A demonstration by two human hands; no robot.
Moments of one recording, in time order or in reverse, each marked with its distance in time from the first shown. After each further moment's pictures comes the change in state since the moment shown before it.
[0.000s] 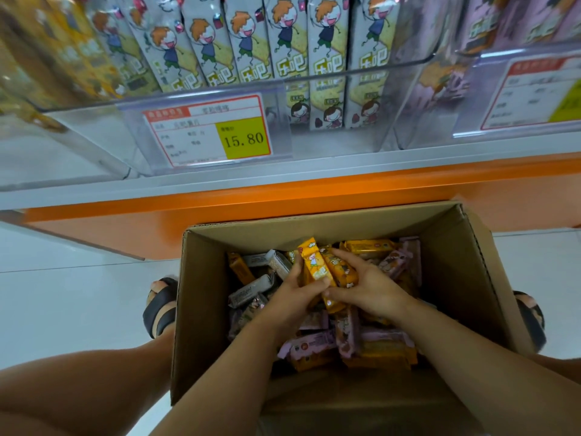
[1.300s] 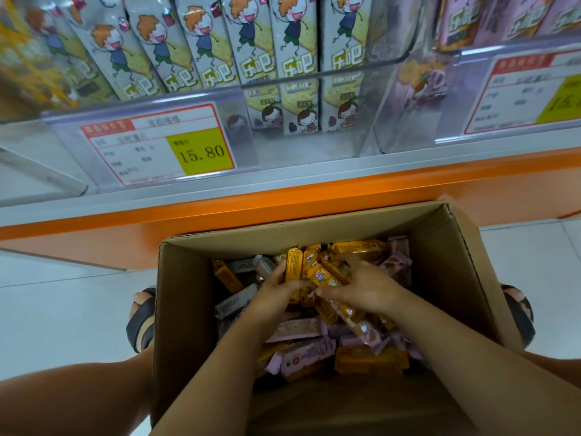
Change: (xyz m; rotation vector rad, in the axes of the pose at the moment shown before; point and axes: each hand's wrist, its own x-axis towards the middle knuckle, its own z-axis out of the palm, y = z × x) left_hand 0.020 0.004 -0.009 0.194 0.139 -0.125; right_hand 0.004 -0.012 -0.015 -0.455 0.048 0.178
